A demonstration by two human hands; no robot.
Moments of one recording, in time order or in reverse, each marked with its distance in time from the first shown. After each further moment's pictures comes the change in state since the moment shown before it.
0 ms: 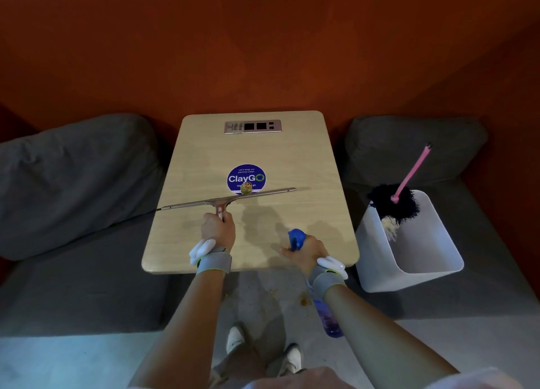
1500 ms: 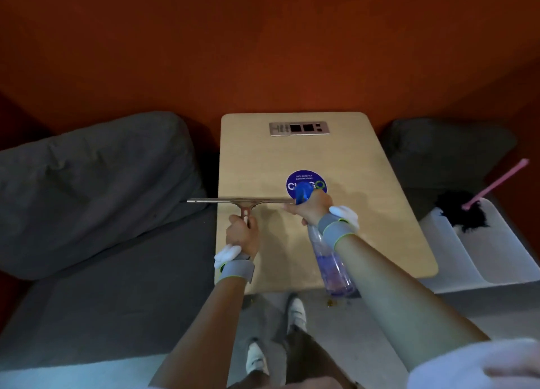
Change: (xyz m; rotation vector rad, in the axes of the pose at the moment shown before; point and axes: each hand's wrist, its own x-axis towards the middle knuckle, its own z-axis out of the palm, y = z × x) left_hand 0.135 -0.061 -0.081 -0.013 -0.234 0.127; right_hand 0.065 -0.212 0.073 -0.002 0.069 0.079
